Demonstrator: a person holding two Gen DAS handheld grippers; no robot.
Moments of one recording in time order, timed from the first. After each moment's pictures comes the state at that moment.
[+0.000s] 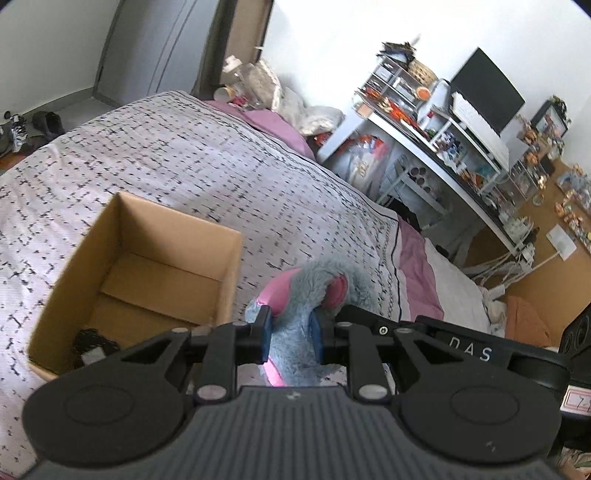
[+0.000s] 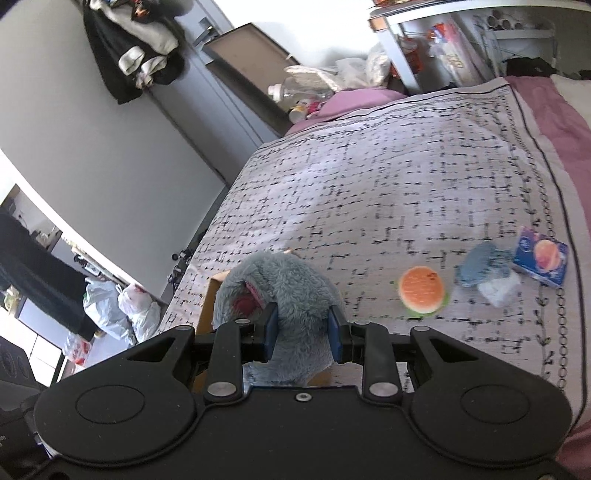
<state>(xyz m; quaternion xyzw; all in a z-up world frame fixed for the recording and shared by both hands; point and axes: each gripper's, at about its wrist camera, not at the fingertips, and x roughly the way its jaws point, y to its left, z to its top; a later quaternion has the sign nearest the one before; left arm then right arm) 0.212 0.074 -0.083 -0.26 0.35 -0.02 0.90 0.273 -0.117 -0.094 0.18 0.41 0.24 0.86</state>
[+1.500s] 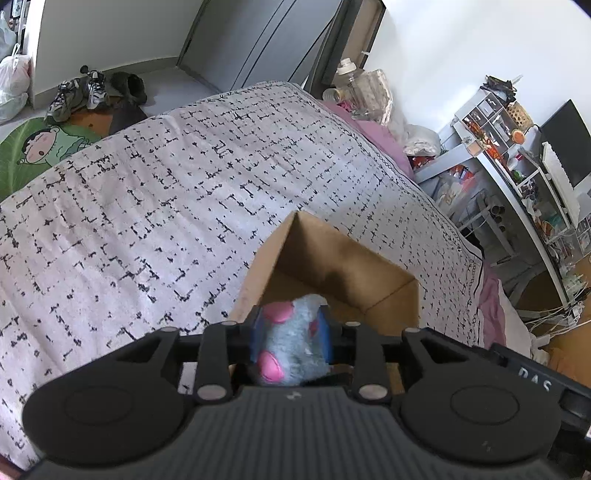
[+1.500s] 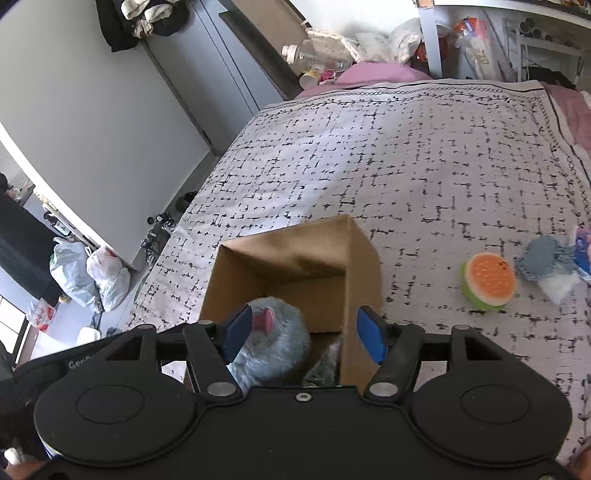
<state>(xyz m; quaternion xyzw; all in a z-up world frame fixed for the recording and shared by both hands) 0.208 0.211 -0.129 -0.32 0.38 0.07 0.86 0.275 -0.018 -0.107 0.10 0.44 0.21 0.87</state>
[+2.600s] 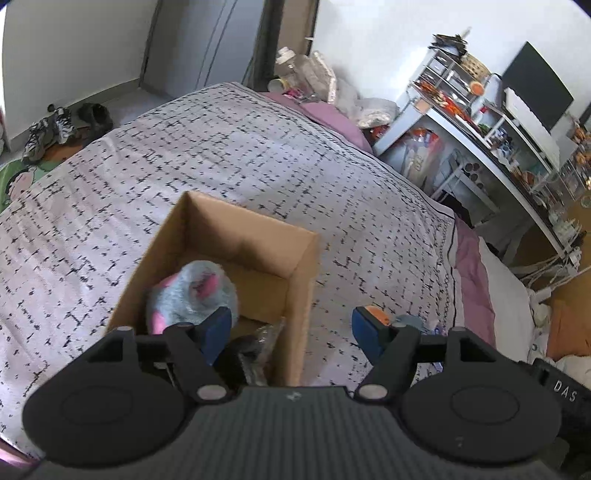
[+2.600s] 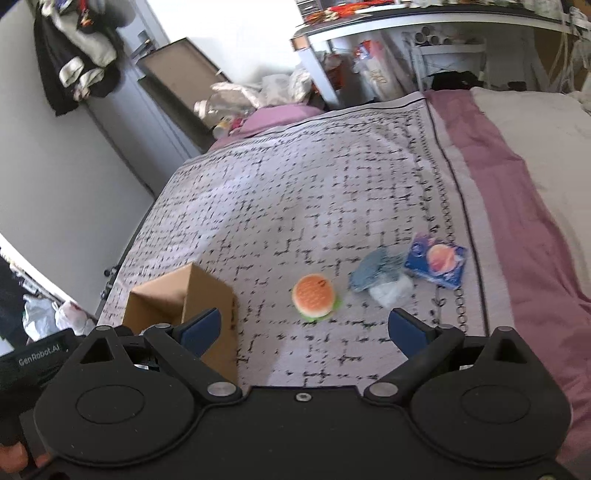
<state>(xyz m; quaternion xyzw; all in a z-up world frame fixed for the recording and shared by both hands) 0.219 0.102 -0.088 -0.24 0.39 0.05 0.89 0.262 -0.180 -0.091 0.15 0.41 0.12 0.89</state>
